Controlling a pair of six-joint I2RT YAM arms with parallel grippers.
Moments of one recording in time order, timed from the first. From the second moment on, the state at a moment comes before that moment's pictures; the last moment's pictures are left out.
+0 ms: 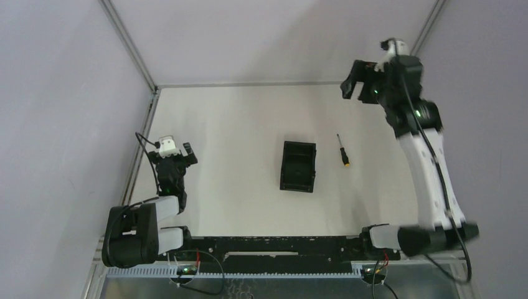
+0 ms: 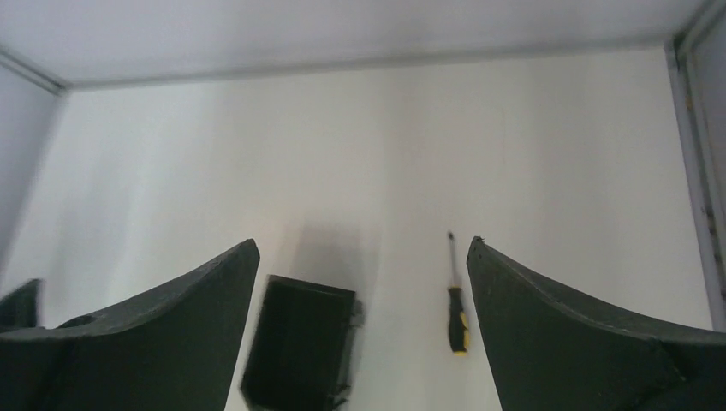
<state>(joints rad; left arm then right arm) 0.07 1.24 0.18 0.93 -0.18 -0.04 0.13 1.20 1.59 -0.71 -0.05 0.24</state>
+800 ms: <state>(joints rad) 0.07 1.24 0.18 0.93 -0.18 -0.04 0.06 2.00 1.41 -0.86 0.05 0.16</state>
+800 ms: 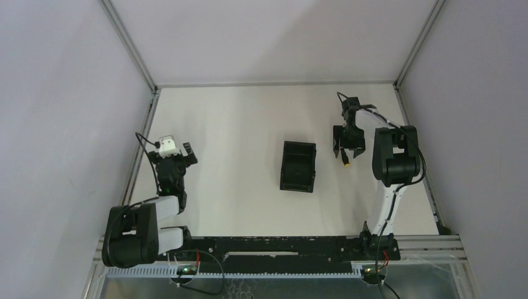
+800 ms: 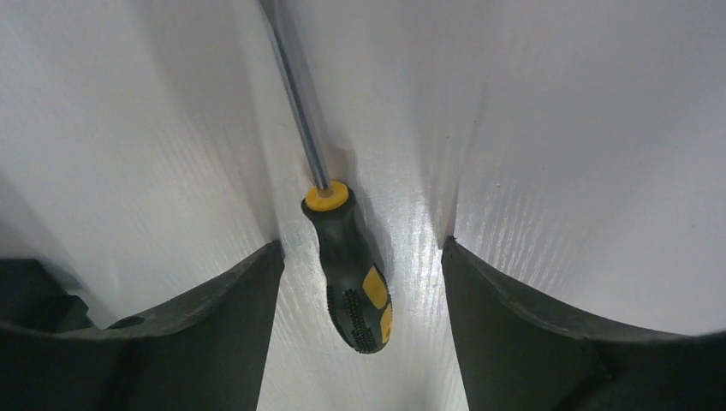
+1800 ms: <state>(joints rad) 0.07 1.24 0.18 0.93 -0.18 -0.04 0.14 1.55 1.53 -1.24 0.18 0.30</state>
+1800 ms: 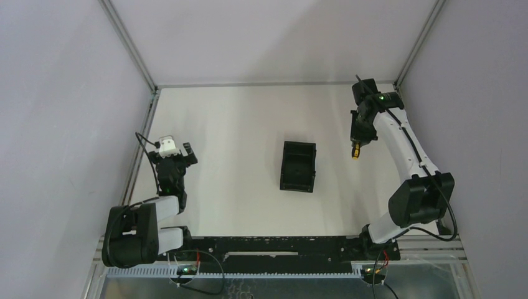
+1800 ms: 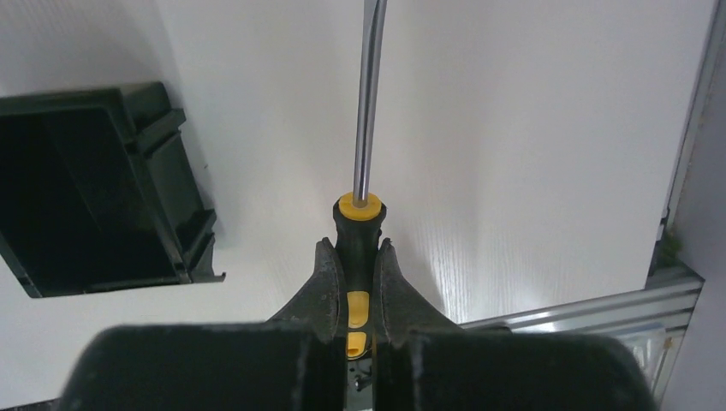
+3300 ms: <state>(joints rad) 0.07 1.24 0.18 0.93 -0.18 -0.04 0.70 1.86 1.40 -0.90 0.15 0.31</state>
